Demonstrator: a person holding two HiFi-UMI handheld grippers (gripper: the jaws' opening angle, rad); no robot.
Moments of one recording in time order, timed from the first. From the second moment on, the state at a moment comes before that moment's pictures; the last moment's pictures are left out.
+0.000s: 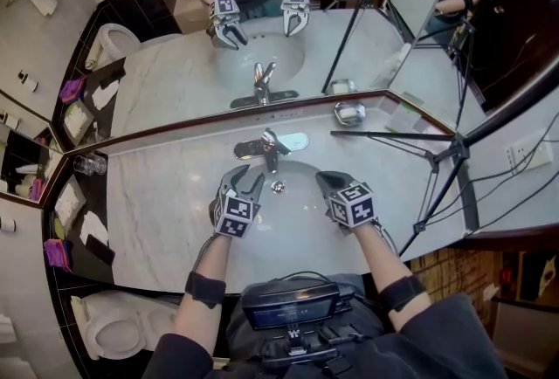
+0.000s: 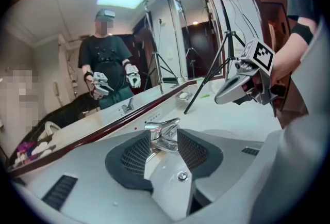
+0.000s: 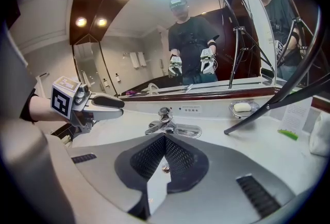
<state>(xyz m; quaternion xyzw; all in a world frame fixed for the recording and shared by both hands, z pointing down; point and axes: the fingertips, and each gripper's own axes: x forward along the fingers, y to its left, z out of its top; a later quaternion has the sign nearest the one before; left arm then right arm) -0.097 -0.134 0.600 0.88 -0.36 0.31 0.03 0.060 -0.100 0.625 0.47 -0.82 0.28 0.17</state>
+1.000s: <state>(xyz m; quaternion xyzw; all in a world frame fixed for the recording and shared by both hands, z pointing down) -0.003 -0.196 0.692 0.85 -0.23 0.46 -0.15 0.111 -0.099 0.641 0.51 -0.79 0.30 0.17</state>
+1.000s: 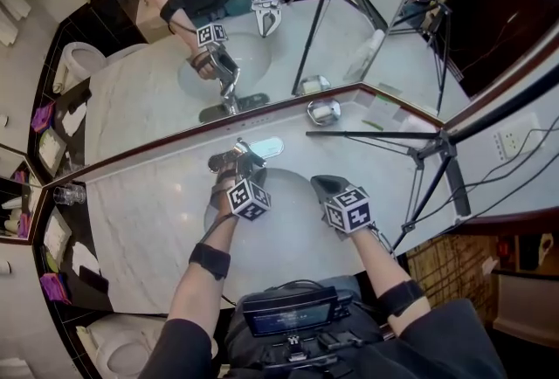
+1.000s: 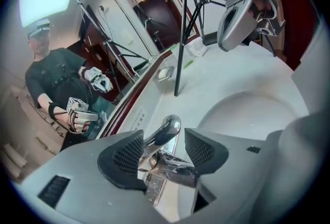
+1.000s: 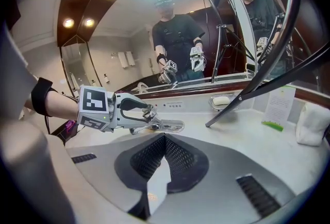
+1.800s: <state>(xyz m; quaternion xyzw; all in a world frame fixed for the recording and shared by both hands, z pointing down) 0.004 -0.214 0.682 0.85 -0.26 0.43 -0.13 0.110 -0.099 0.648 0.51 -0.79 0.31 0.17</state>
